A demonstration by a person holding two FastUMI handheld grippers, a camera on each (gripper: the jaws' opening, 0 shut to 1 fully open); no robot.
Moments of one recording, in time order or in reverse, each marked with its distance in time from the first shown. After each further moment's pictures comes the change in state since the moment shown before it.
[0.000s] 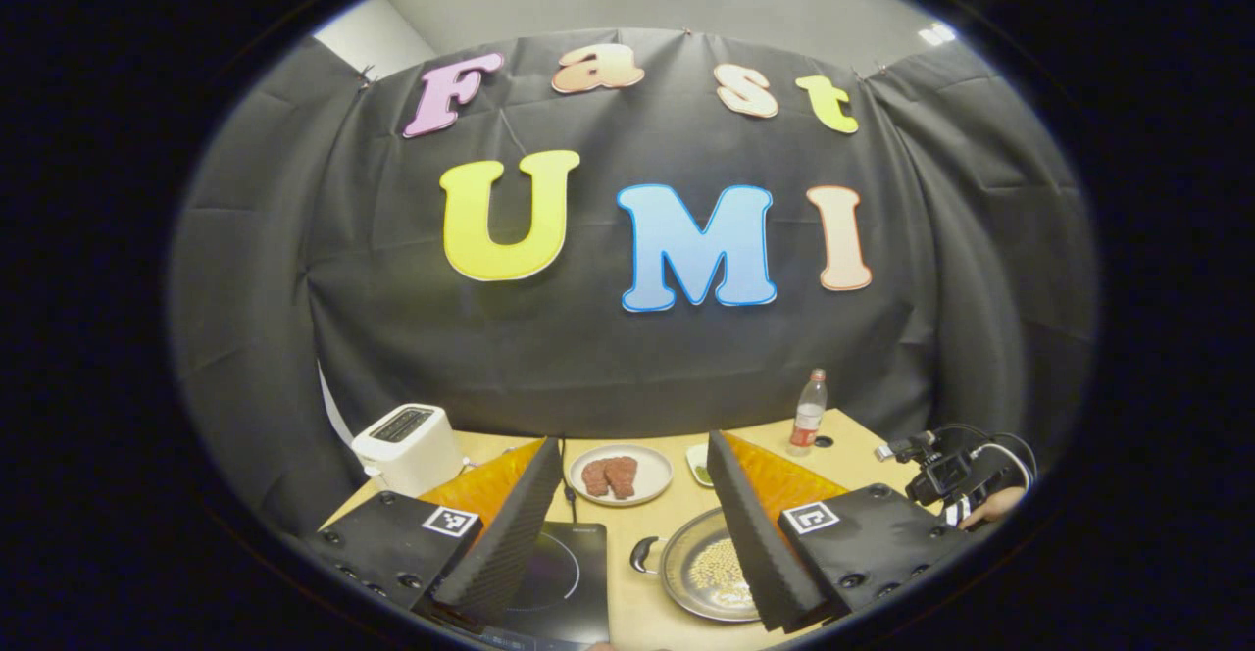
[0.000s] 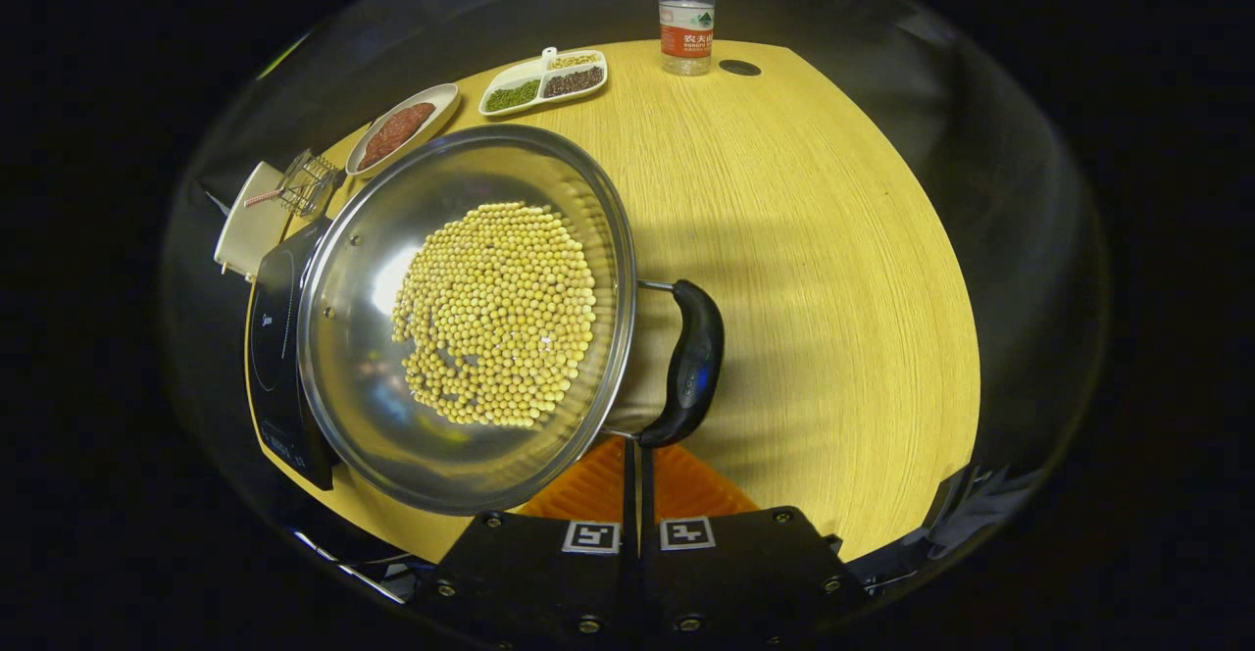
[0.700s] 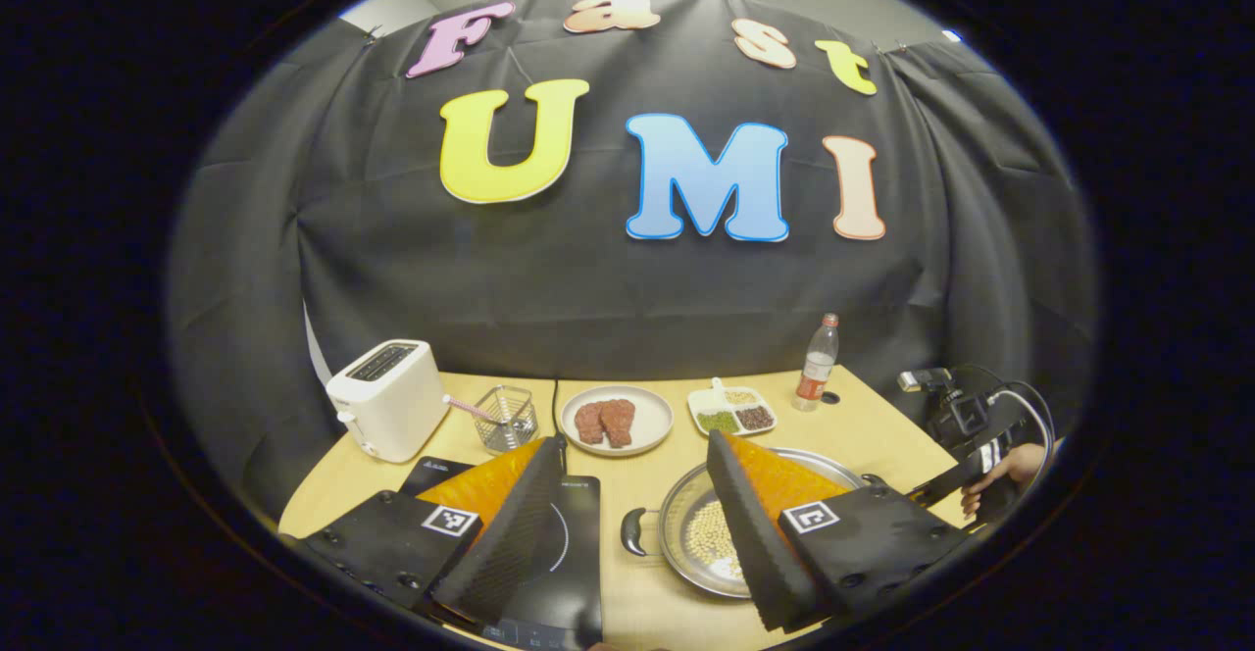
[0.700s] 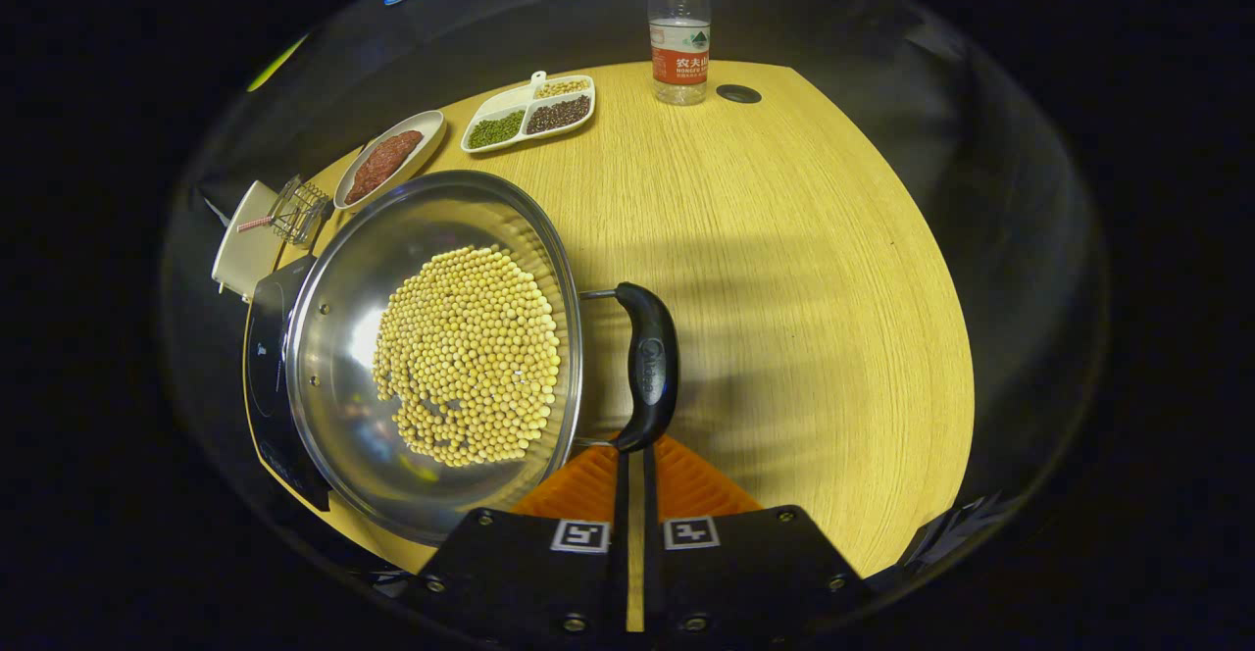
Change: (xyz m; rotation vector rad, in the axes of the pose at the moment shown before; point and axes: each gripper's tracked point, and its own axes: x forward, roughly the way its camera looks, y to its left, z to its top) left arm 0.032 0.005 -0.088 -0.048 0.170 -0.018; right arm 0.008 -0.024 0.040 -0.032 -0.086 -0.013
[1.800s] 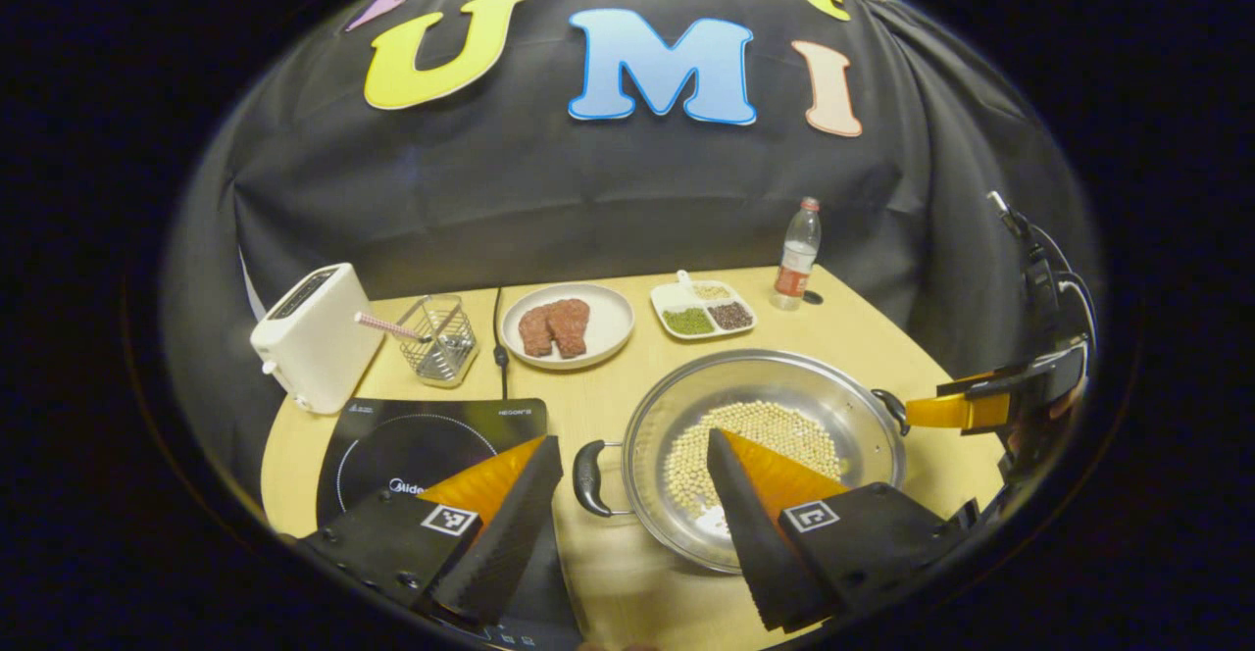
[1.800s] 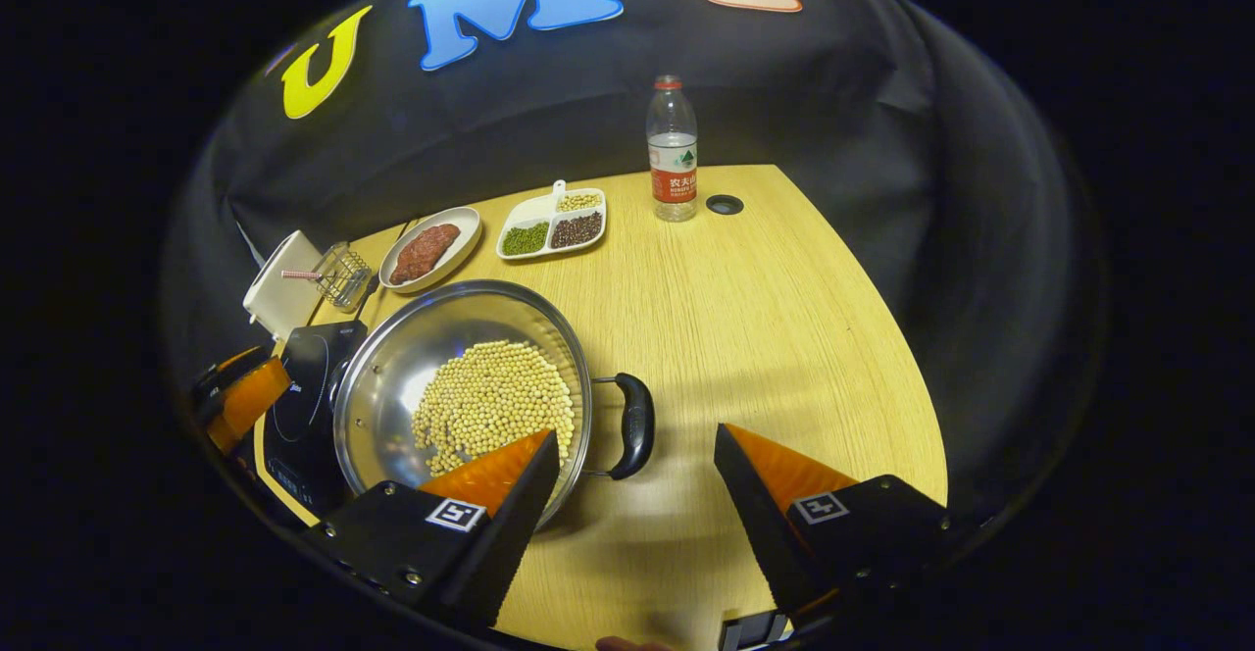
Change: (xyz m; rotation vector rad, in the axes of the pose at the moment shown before) left arm 0.069 -0.036 -0.109 0.070 0.286 -0.119; right arm -0.039 -0.001 0.044 0.025 -0.318 0.062
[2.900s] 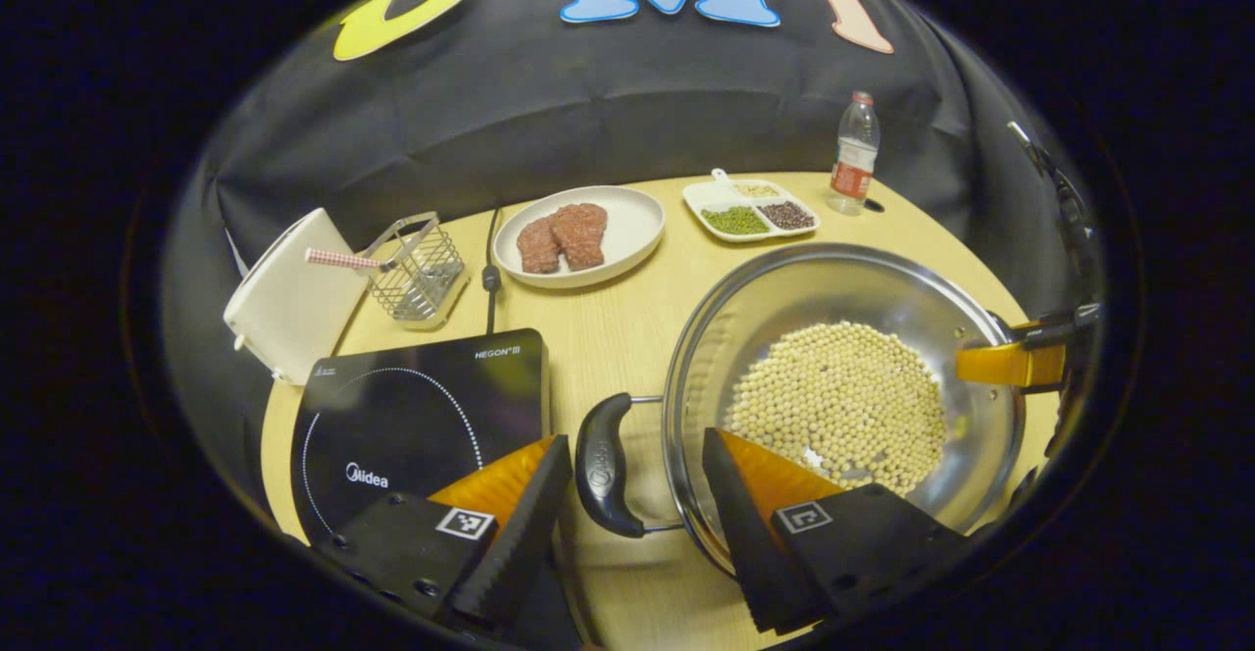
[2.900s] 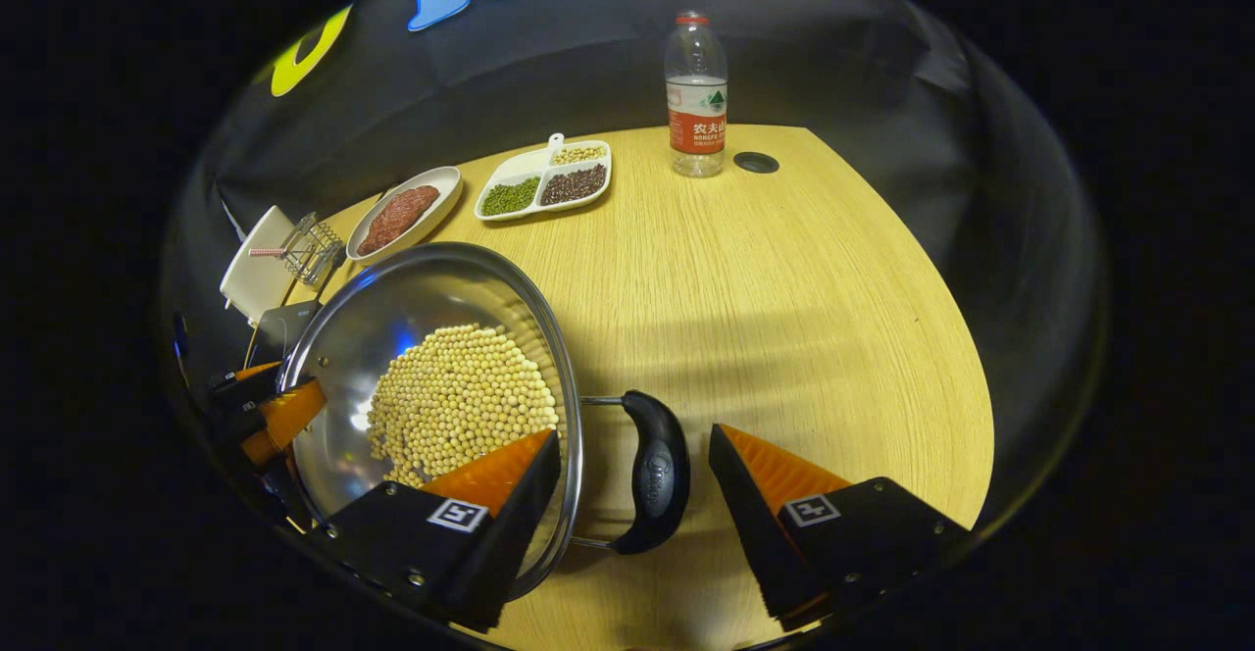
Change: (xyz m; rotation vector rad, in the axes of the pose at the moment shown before) left arm 0.091 0.028 -0.077 0.052 0.234 0.092; right arm 0.078 0.005 -0.016 -0.022 0.110 0.003
